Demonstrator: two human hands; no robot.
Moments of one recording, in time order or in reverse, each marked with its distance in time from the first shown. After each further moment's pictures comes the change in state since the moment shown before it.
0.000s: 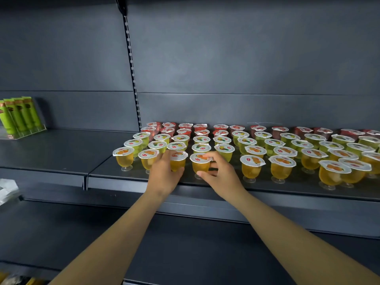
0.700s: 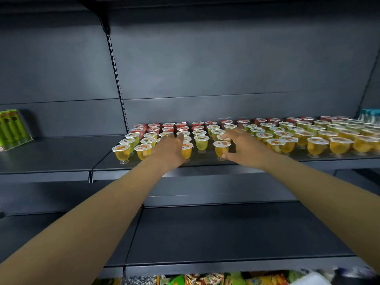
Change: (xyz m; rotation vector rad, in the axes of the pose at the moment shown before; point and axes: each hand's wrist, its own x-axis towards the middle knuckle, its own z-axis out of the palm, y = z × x) left_hand -0.045 0.093 -0.075 0.539 -0.359 0.333; right_hand -0.091 -0.098 -0.122 -0.803 -0.086 0.009
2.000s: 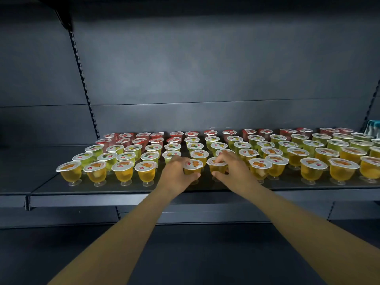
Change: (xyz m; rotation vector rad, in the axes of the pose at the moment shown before) left_hand 0.090 0.093 0.087 -0.456 0.124 -0.063; right_hand 0.051 0.121 0.059 0.285 0.124 0.095
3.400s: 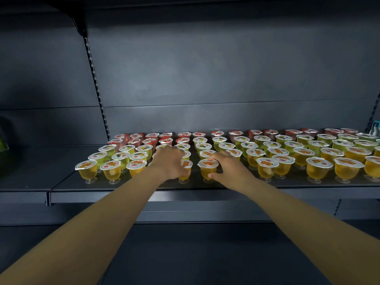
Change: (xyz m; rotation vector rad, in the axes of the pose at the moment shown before) left_hand 0.010 -0.011 -0.062 0.567 -0.192 0.061; right_hand 0.003 -0.042 0.002 -0.126 -0.141 -0.056
